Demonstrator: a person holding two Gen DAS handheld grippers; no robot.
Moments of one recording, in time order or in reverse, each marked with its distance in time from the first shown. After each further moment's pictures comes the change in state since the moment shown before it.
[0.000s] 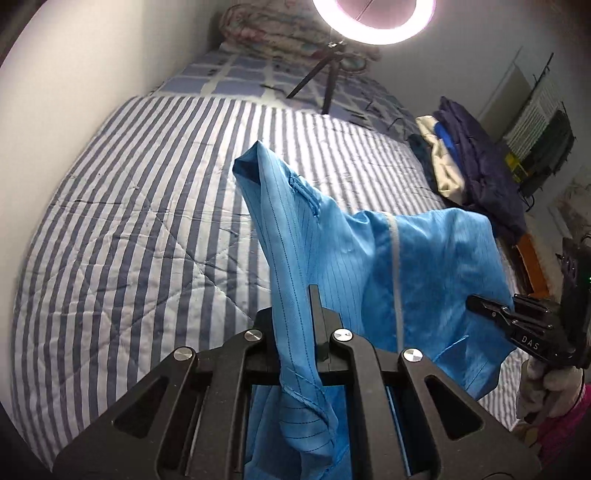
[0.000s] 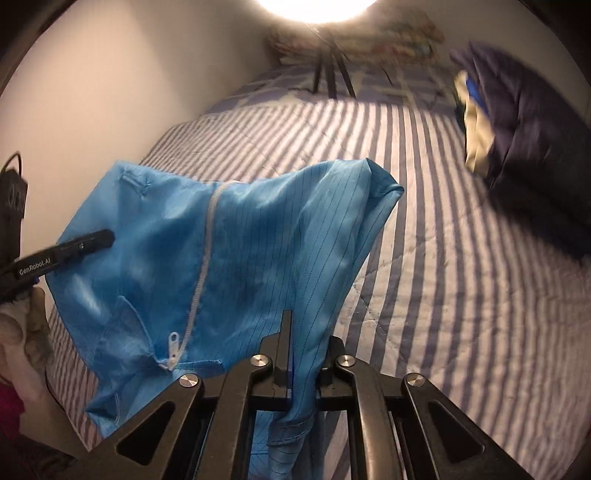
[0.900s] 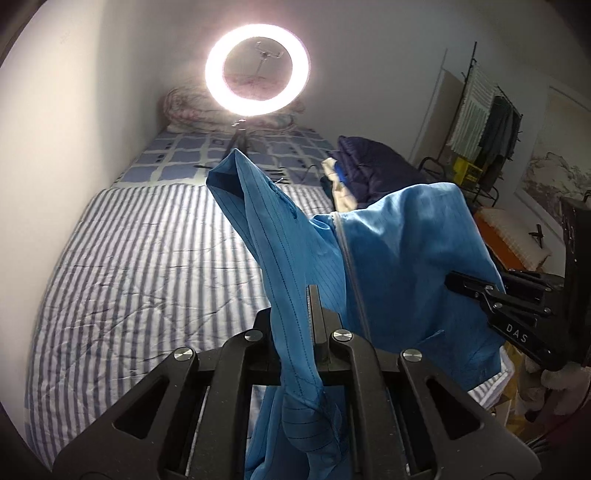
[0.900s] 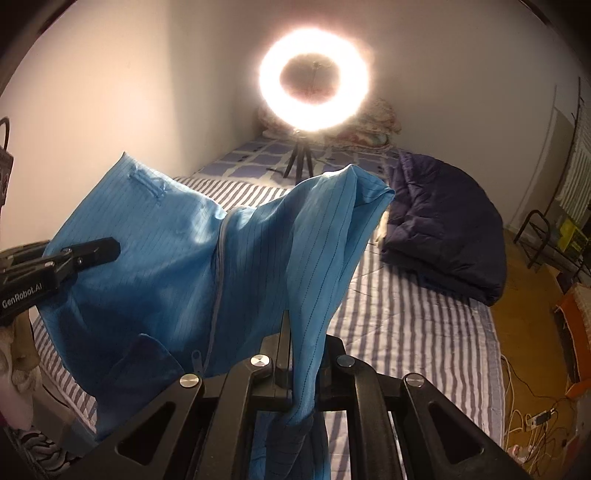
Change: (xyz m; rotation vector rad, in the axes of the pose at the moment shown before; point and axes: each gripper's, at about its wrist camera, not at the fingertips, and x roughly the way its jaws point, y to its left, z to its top) left arm -0.128 -0.143 -0.050 0.199 -0.229 -0.077; right arm -0.166 0.028 -0.051 -0.075 -0.258 -0.228
